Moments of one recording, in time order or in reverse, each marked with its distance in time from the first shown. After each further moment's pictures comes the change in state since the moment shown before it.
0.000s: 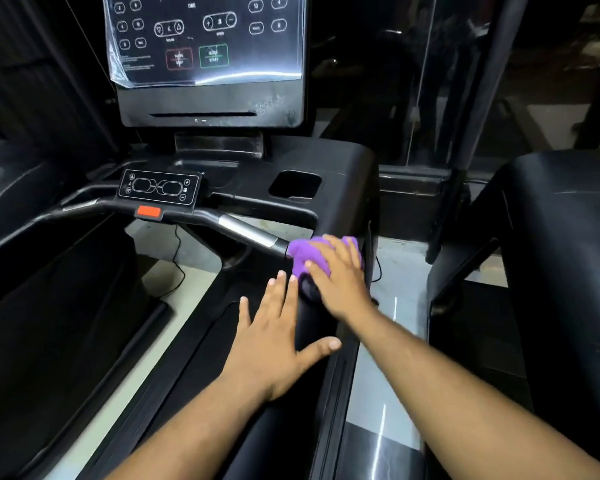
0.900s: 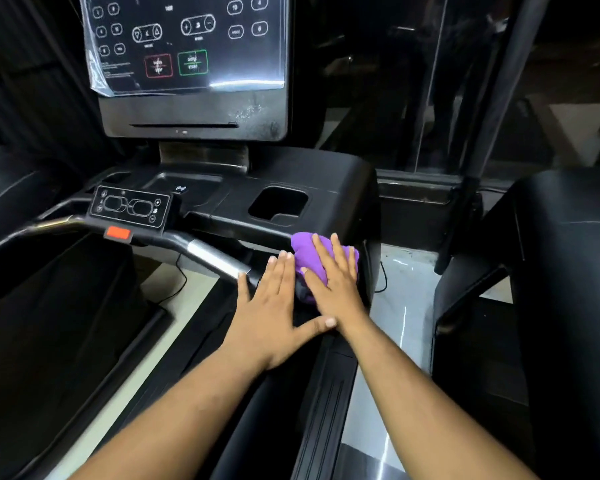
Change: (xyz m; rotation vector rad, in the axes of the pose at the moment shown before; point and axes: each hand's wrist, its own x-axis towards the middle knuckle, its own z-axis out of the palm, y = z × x) left_hand 0.116 0.024 -0.006 0.031 0.070 -0.007; right_hand 0.066 0.043 -0.010 0.140 -0.092 0.038
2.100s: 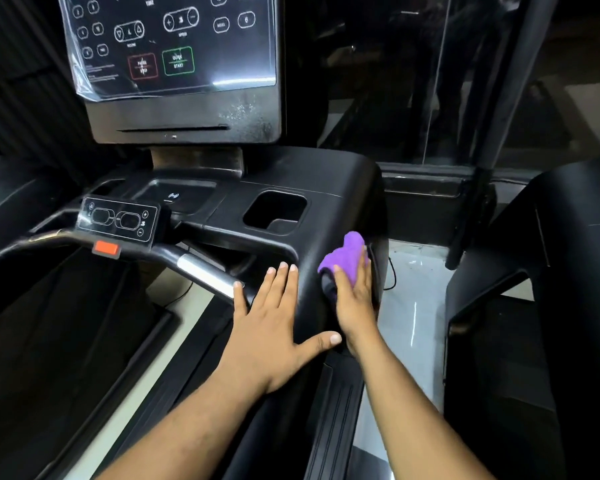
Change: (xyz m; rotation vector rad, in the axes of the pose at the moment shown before) left_hand 0.021 0.002 0.001 0.079 0.003 -0.019; right_hand 0.018 0.032 0.009 0.397 0.183 0.272
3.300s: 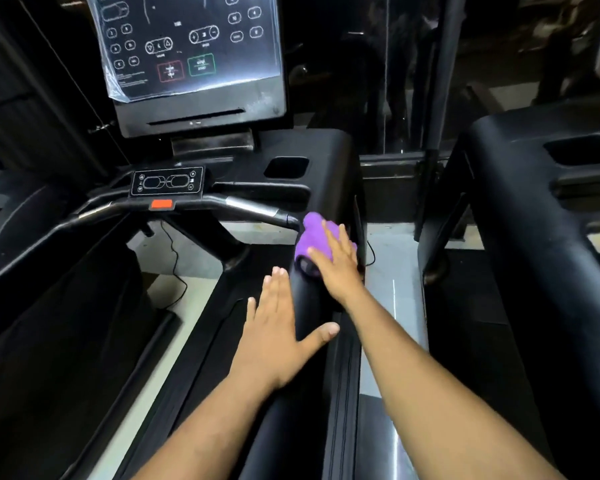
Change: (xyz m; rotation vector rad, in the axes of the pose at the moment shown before) left_hand -0.226 -0.038 0.007 -0.255 -0.031 0.068; right_hand -0.191 -0.034 0.028 -0.207 -0.044 -0.136
